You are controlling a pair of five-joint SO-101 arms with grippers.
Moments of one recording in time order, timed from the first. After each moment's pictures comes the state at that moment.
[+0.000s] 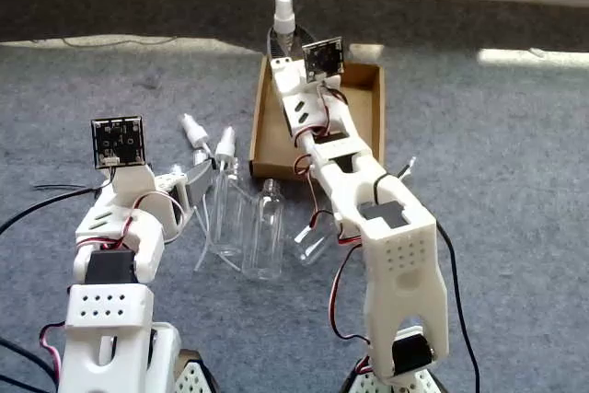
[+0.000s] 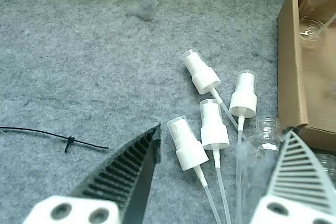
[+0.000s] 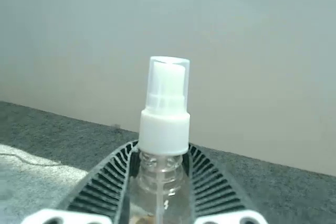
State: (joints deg) left arm -8.9 -63.4 72.4 36.2 8.0; right arm -21.4 38.7 3.4 -38.9 2.5
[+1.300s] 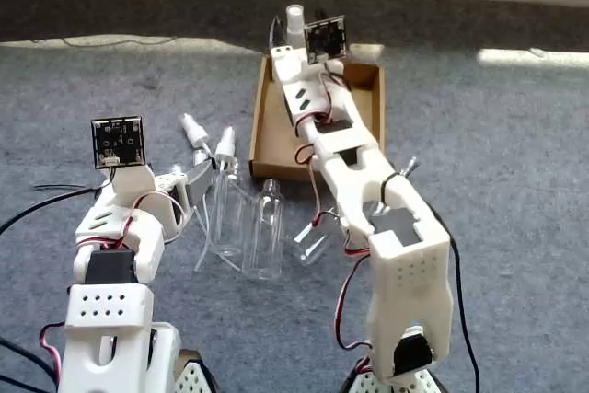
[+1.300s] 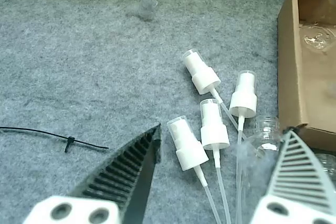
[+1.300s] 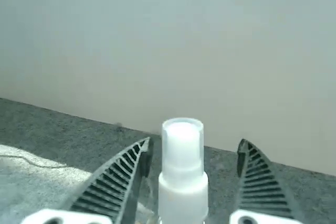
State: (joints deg) left arm -8.9 -63.4 72.4 36.2 8.0; right arm -21.4 28.9 3.6 -25.9 2.1
